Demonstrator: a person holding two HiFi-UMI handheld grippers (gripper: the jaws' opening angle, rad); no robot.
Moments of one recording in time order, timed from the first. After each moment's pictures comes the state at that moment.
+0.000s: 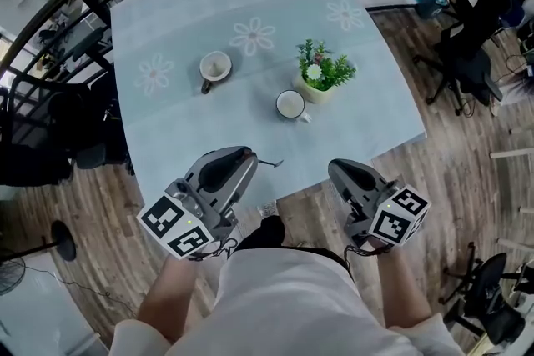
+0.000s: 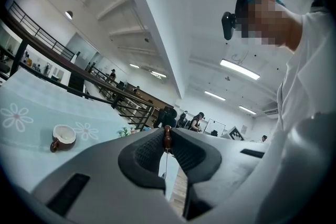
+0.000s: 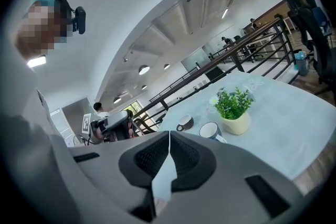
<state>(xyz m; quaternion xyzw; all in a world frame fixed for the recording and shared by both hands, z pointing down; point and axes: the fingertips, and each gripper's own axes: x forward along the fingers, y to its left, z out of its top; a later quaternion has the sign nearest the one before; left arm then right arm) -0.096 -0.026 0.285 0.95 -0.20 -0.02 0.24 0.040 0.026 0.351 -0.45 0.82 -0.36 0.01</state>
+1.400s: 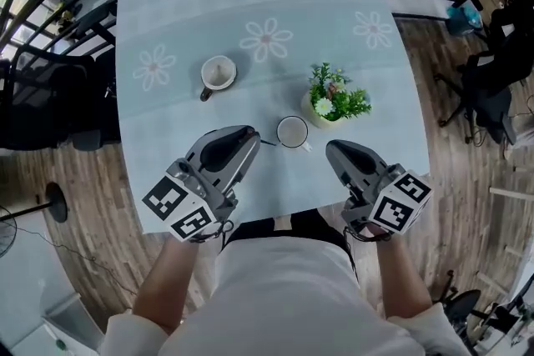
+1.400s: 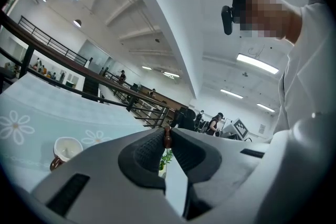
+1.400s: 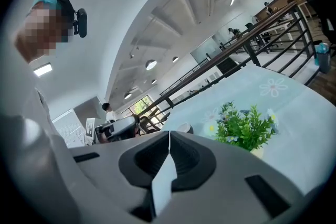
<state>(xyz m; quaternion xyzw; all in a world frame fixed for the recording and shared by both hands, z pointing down) -0.051 -0.143 0.321 0.93 -0.28 0.00 0.23 0.075 -0.112 0.366 -0.37 0.85 -0.37 0.00</state>
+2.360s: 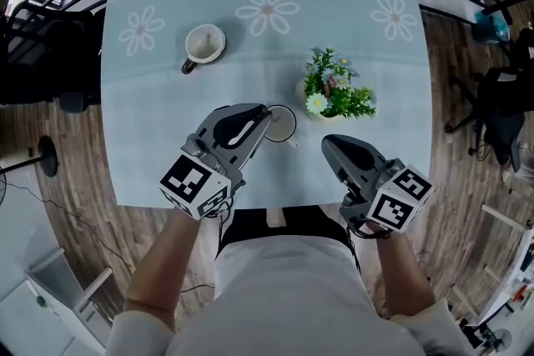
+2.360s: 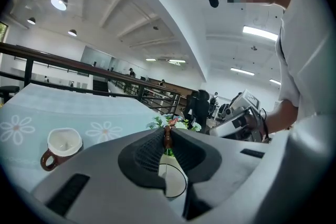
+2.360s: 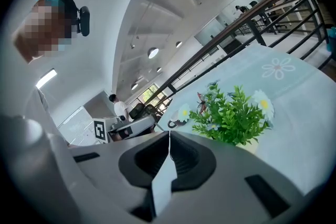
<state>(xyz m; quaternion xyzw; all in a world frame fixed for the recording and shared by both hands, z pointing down) 0.005 -0.180 0.418 0.92 -0.33 0.09 0.19 0.102 -0.139 0.433 -0.29 0.86 -0.42 -0.05</state>
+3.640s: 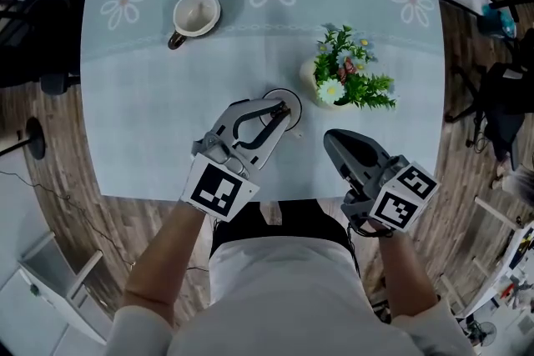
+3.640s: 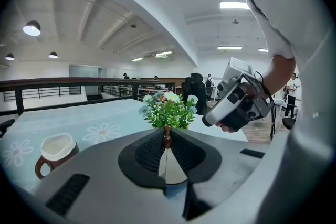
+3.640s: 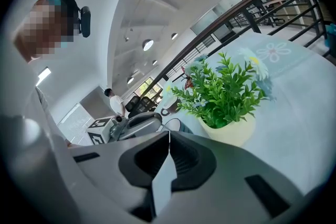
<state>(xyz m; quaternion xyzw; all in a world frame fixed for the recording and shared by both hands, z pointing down) 0.034 -0.161 0.477 0.93 -0.31 0.17 0.05 0.097 -0.128 0.485 -0.29 0.85 -0.44 -0.09</state>
